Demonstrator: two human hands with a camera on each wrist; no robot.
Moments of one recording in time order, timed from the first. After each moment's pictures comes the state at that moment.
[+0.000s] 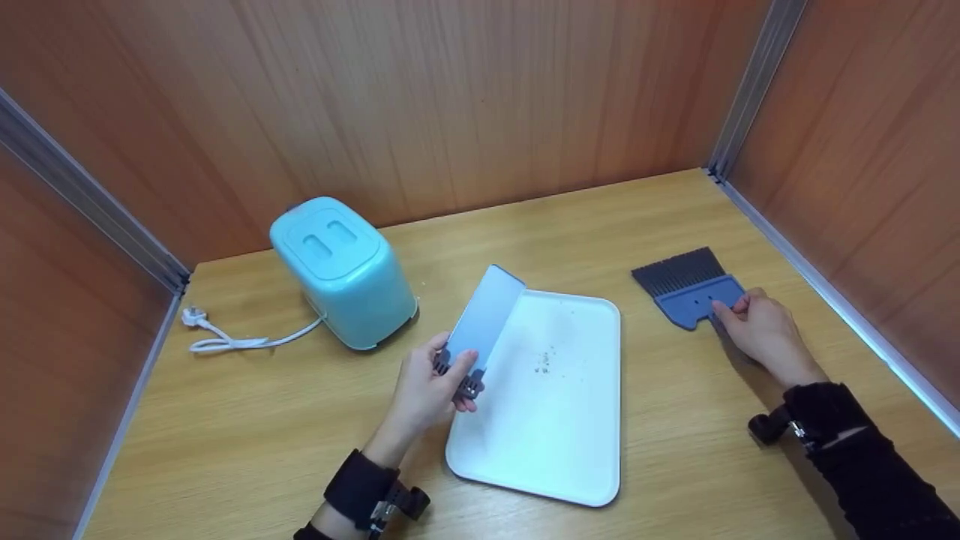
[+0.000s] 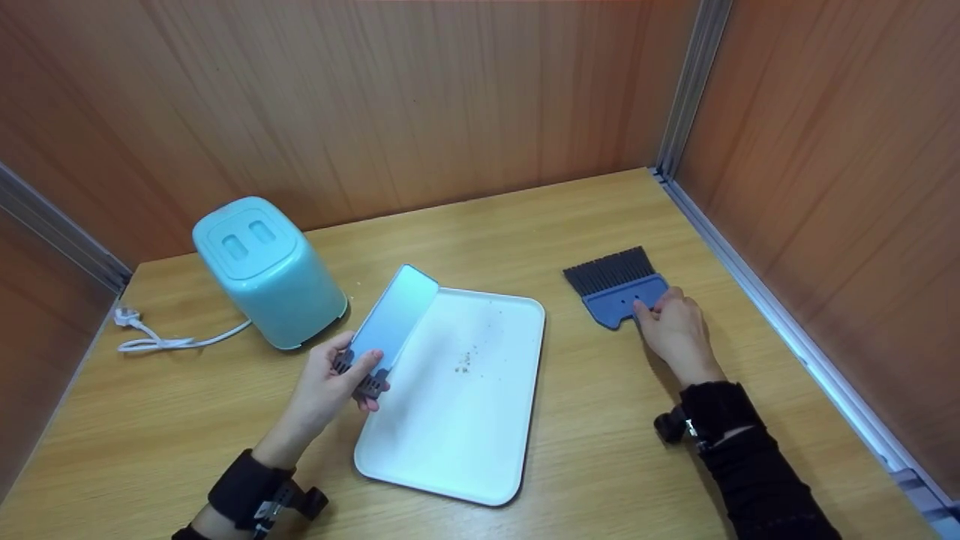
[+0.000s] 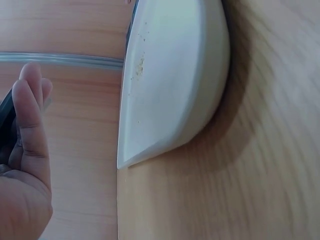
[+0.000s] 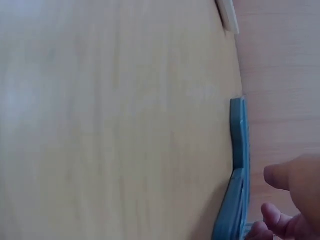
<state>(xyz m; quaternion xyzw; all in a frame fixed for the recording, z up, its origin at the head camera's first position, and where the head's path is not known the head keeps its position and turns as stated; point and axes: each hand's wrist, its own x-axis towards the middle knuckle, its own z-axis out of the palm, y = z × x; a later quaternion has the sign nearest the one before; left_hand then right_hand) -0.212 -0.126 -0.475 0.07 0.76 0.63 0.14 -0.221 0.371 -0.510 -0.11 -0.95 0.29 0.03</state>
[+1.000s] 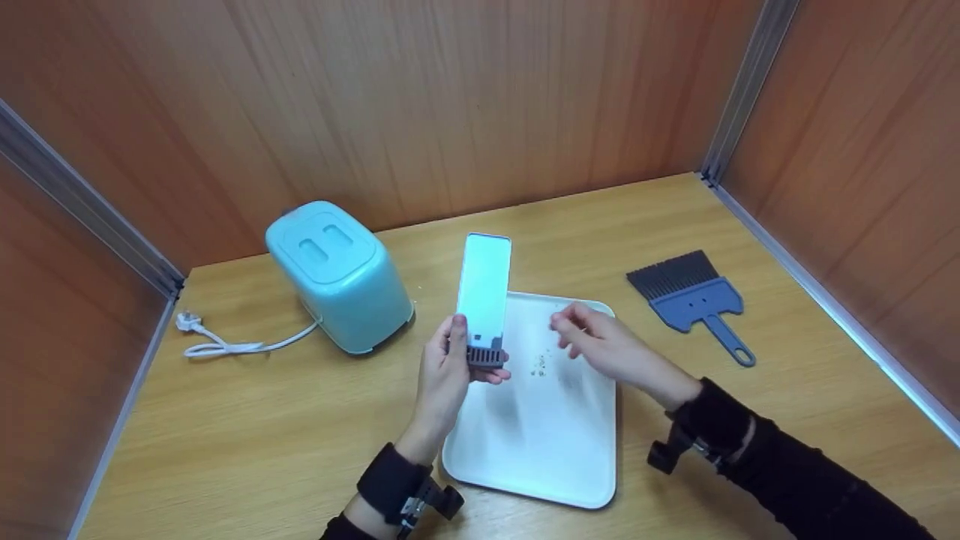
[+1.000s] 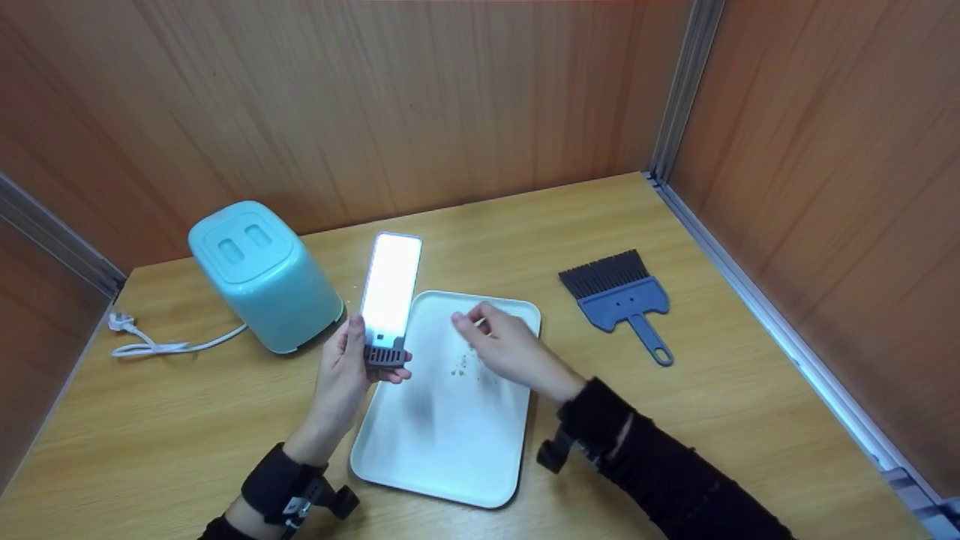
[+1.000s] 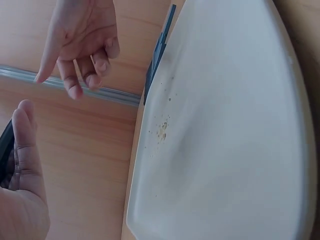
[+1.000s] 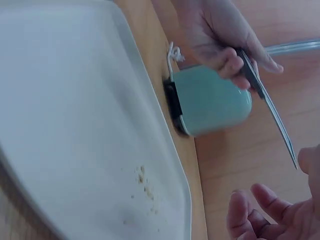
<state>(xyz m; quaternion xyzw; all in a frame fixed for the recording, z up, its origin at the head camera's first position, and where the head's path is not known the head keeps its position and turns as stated) -0.213 -0.082 -0.469 0.05 0.66 0.75 0.07 -0.214 0.170 -0.450 0.07 -0.86 0.49 -0.10</state>
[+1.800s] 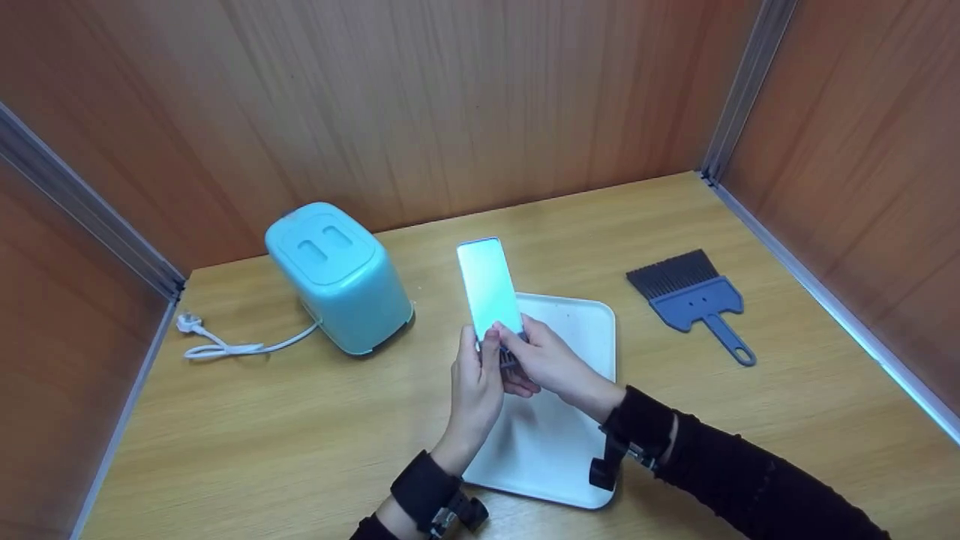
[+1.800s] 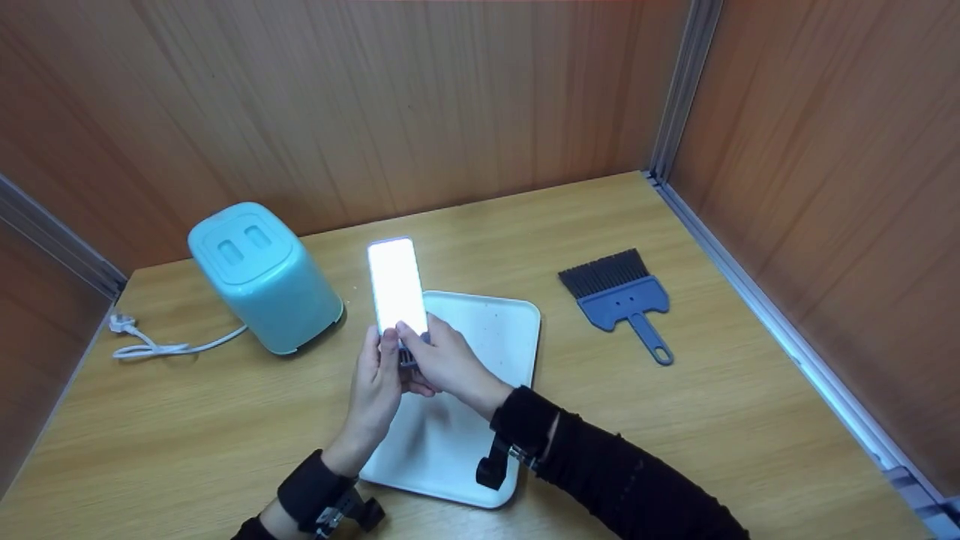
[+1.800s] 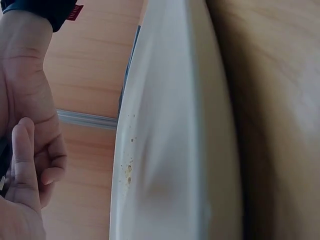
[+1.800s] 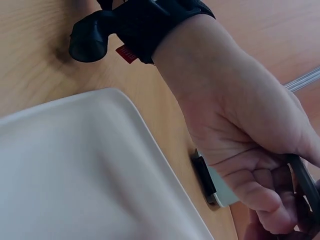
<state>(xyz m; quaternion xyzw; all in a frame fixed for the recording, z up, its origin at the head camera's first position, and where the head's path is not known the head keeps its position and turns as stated) -0.201 -0.042 -0.489 0.09 0.71 0.70 -0.02 -0.215 0.097 -0.460 0.08 -0.76 0.64 -0.13</state>
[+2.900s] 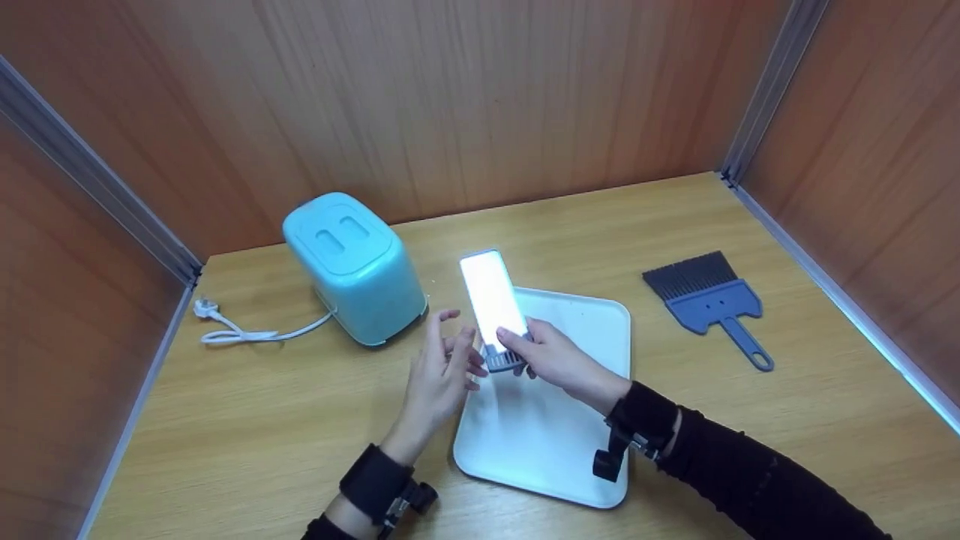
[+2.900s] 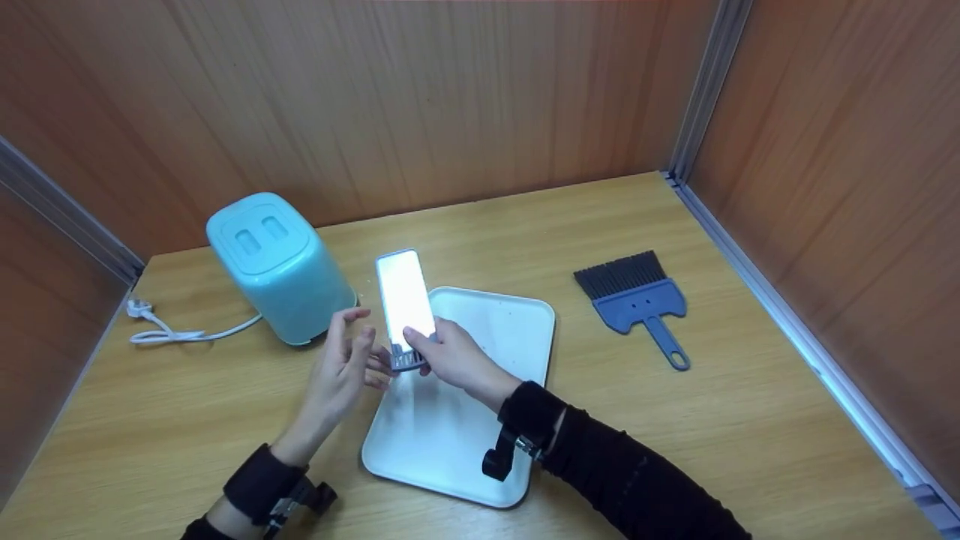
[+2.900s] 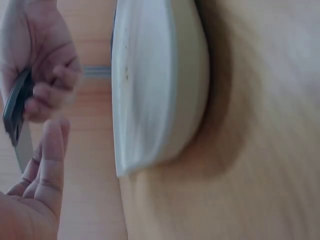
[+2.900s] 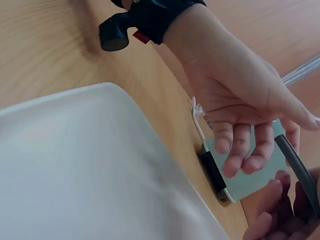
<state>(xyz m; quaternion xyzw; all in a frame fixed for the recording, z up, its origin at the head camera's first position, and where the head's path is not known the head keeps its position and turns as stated) -0.214 -0.113 -0.477 0.08 0.81 0.58 0.02 -0.229 0.093 -0.471 0.07 -0.75 0.62 -0.21</state>
